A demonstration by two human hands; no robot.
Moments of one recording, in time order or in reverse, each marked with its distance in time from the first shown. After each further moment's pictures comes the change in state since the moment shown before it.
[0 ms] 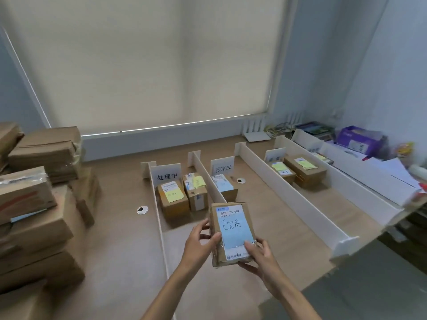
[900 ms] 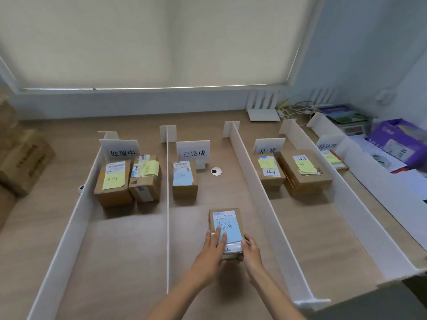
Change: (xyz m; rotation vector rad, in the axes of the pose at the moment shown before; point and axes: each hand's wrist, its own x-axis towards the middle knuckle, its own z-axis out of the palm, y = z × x) left_hand 0.177 -0.036 0.311 0.877 -0.347 -0.039; right_hand 0.258 -0.003 -0.243 -0.120 0.146 0.245
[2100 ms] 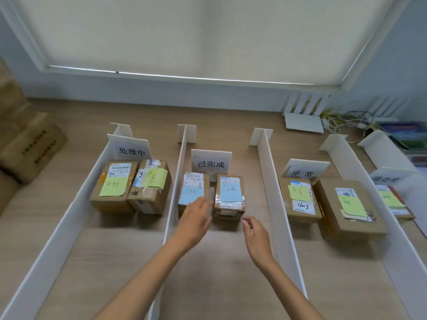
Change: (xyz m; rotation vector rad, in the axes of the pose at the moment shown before) left_hand 0.146 -0.079 -0.120 -0.023 0.460 -0.117; right_hand 0.157 -0.100 0.053 -0.782 -0.139 -0.522
